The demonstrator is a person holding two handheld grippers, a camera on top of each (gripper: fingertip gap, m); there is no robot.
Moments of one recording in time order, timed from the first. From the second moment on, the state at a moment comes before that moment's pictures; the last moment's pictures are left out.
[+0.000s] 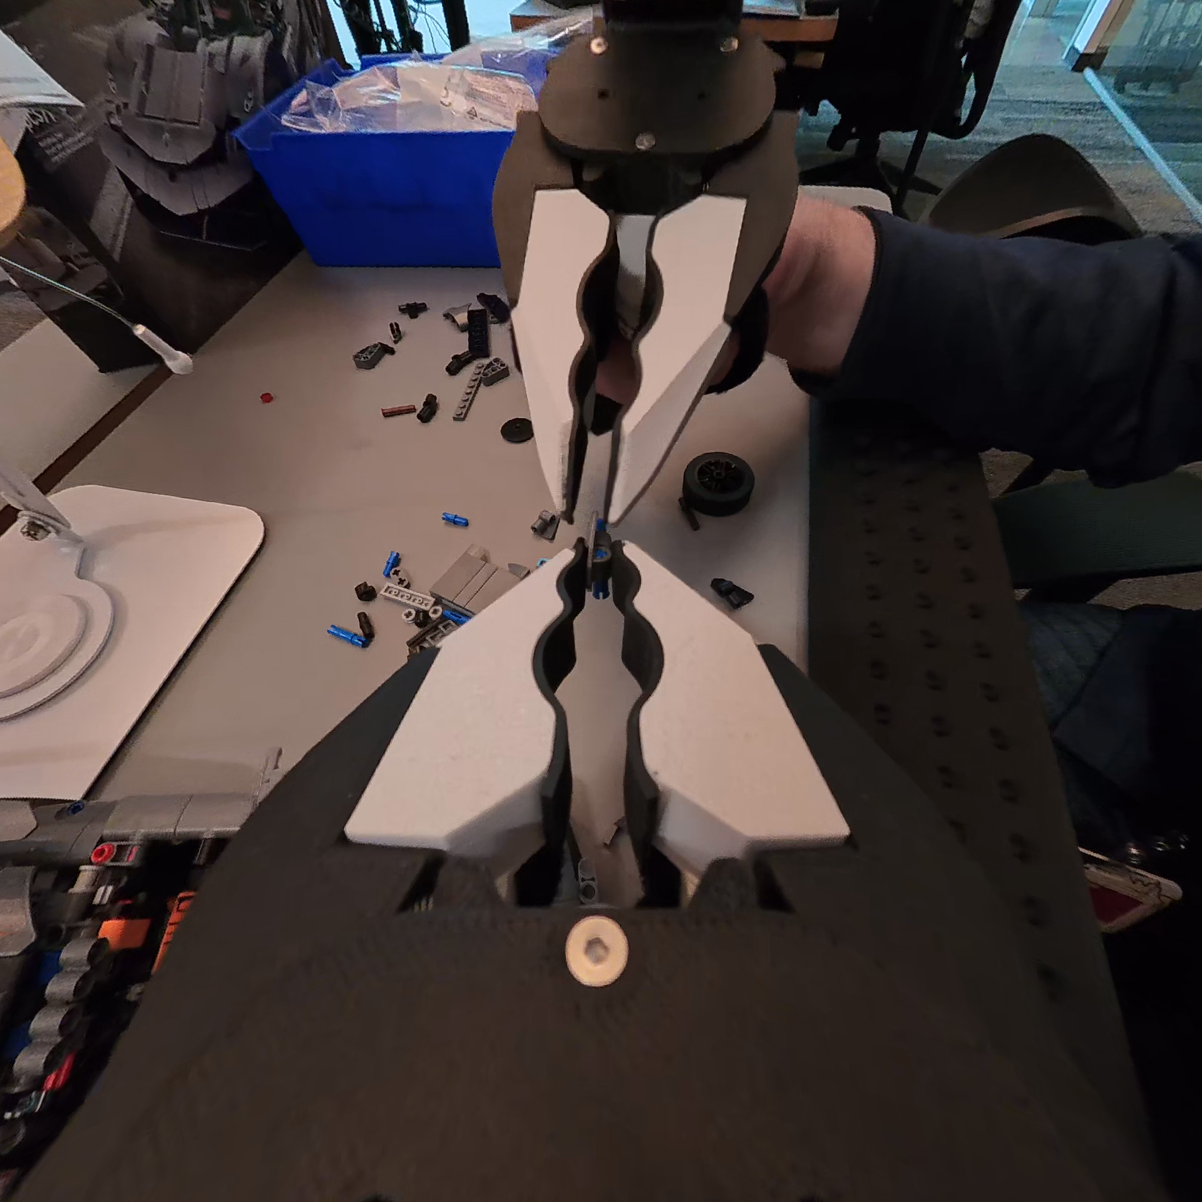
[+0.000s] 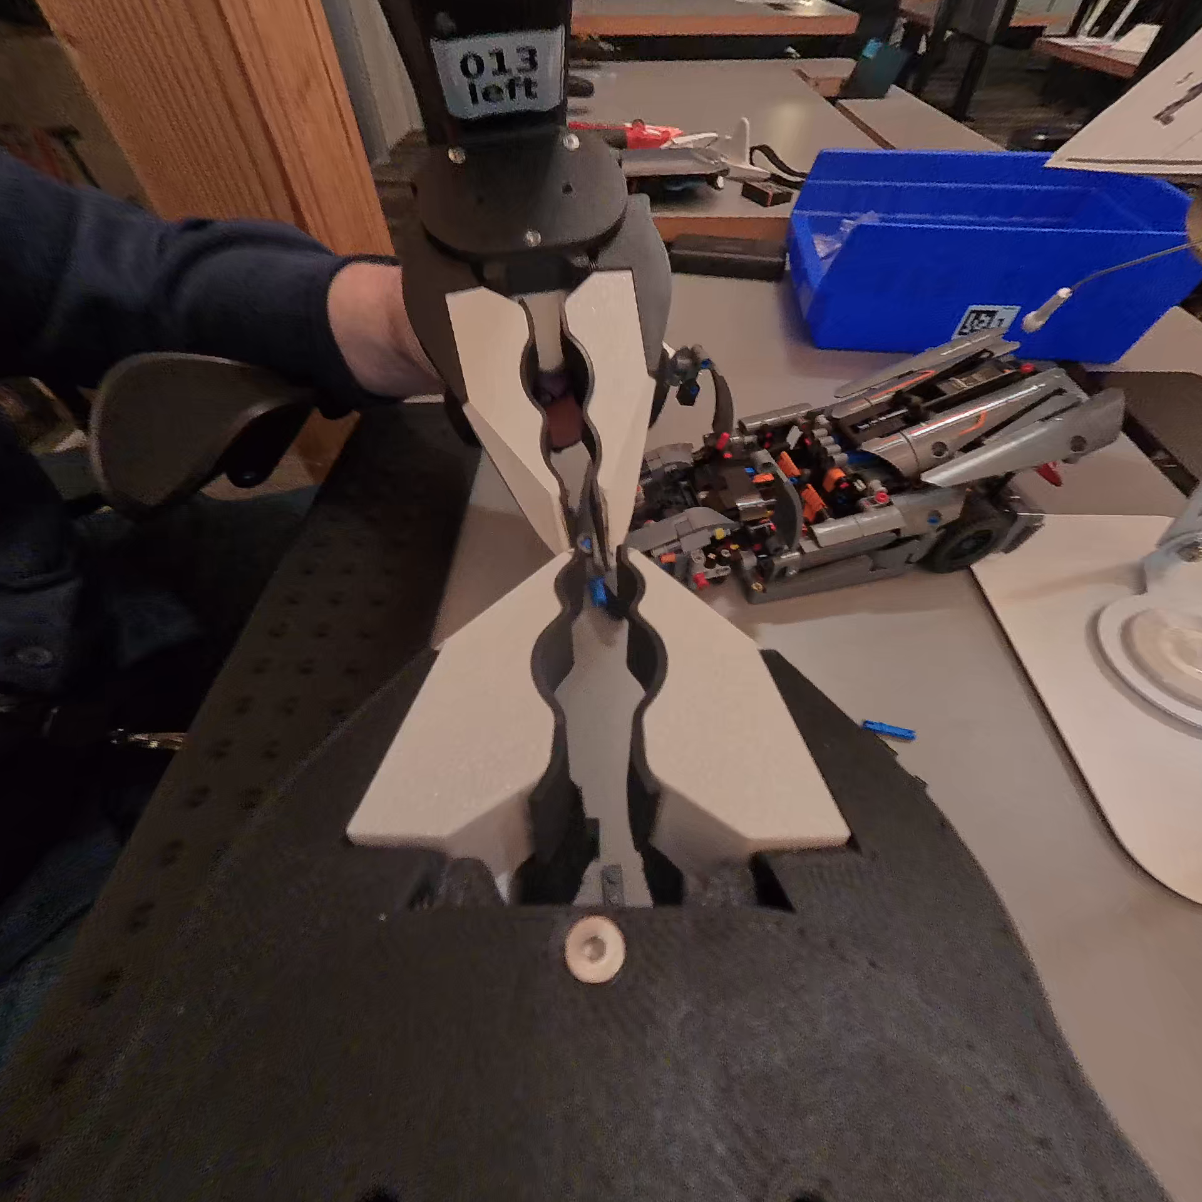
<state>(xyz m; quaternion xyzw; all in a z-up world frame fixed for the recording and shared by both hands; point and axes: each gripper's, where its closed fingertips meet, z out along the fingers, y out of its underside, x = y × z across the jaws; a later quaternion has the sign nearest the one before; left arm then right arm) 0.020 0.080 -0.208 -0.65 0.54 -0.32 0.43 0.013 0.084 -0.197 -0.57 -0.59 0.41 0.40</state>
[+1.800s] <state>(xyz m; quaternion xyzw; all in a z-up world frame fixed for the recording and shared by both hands) 0.008 0.096 -0.179 -0.64 0.45 -0.43 0.46 0.020 0.107 -0.156 -0.55 -0.43 0.55 0.45</state>
